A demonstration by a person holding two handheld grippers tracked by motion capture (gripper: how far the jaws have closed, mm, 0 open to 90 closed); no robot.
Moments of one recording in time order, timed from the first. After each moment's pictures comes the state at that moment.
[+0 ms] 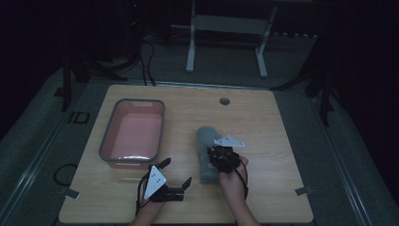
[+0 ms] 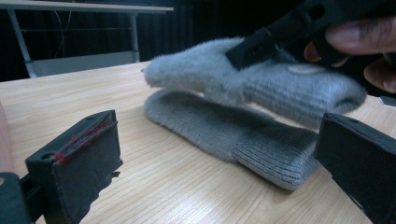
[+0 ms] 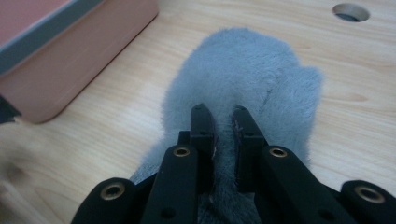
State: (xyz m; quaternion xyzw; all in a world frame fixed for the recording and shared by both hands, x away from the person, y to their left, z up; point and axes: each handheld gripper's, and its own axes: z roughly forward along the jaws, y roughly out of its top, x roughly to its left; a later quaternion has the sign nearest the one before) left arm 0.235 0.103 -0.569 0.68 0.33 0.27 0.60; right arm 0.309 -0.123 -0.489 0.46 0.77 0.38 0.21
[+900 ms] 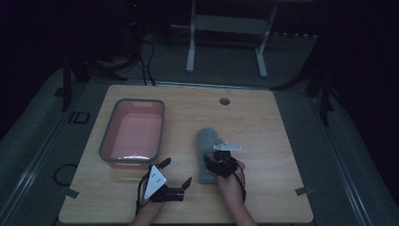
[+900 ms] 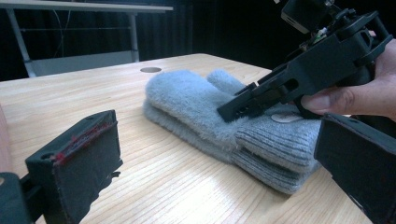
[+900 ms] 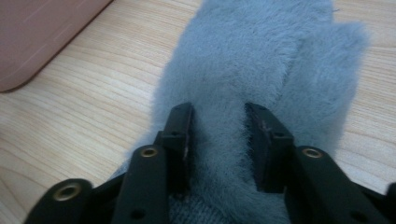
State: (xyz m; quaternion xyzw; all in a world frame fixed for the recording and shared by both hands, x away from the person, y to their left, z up) left arm 0.236 0.103 -0.569 0.68 0.33 0.27 0.60; right arm 0.322 -0.129 -0.536 0.48 0.78 0.37 0.17
